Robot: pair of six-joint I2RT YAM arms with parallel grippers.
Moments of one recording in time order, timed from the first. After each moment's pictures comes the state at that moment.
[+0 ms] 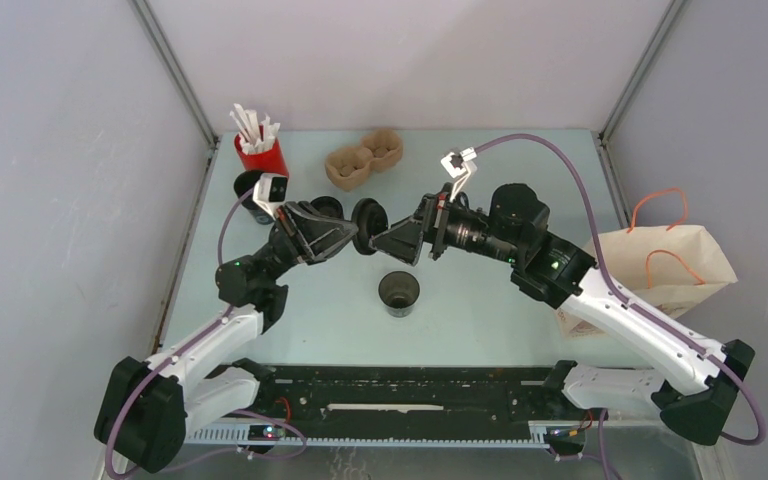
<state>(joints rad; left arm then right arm) -0.44 1.02 0.49 1.37 0.62 -1.72 0.87 1.11 1.18 -0.11 -0.32 0.69</state>
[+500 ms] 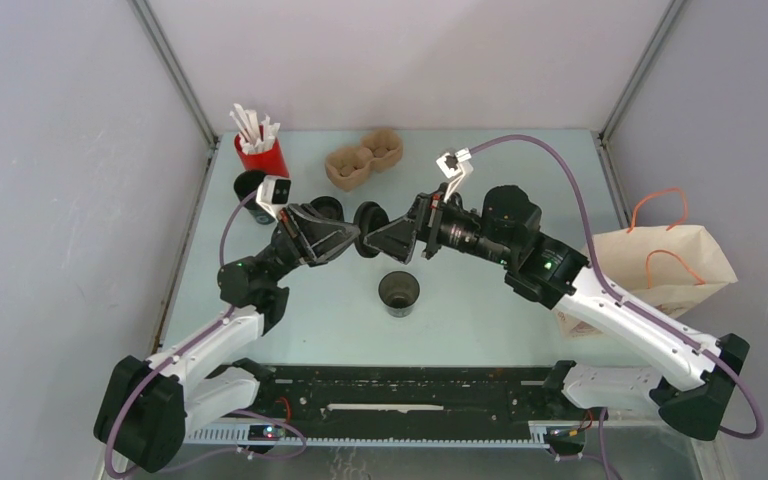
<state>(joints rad) -0.45 1.02 0.47 1.36 0.62 -1.72 0.90 1.14 1.18 -0.09 -0.26 0.68</state>
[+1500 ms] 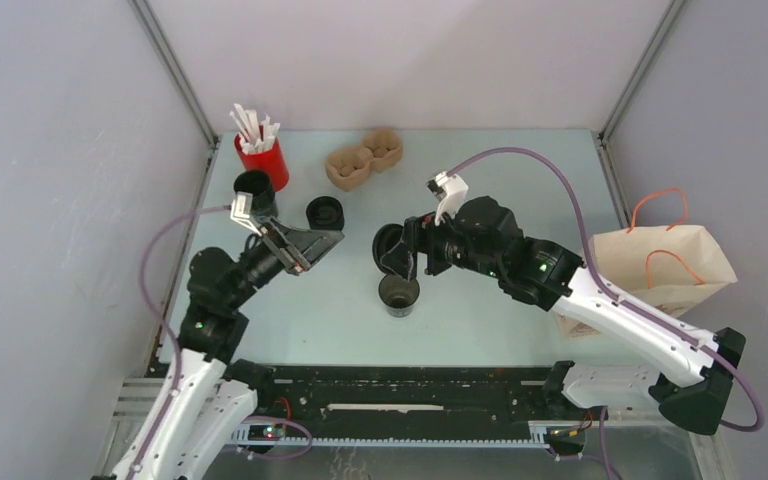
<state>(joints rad) -0.29 0.58 0.54 0.21 0.54 -1.11 0.95 1.16 1.20 -0.39 -0.03 0.52</state>
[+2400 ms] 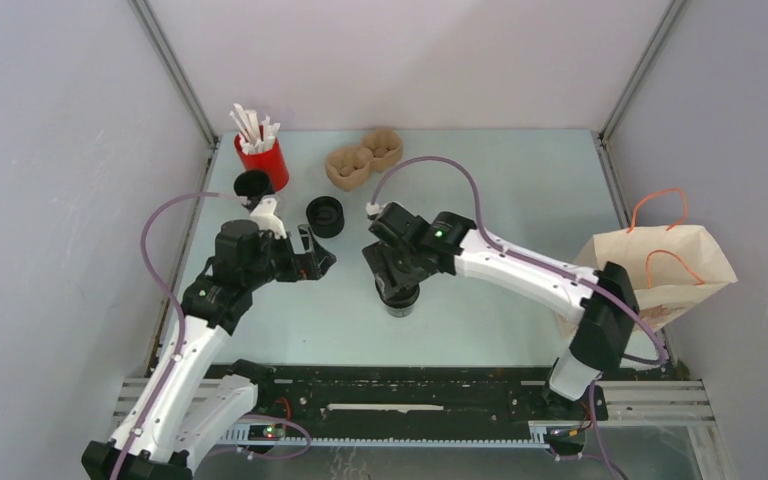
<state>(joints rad) -0.27 0.78 0.79 -0.55 0.24 -0.38 1.01 1.64 1.49 -0.92 0.14 0.44</state>
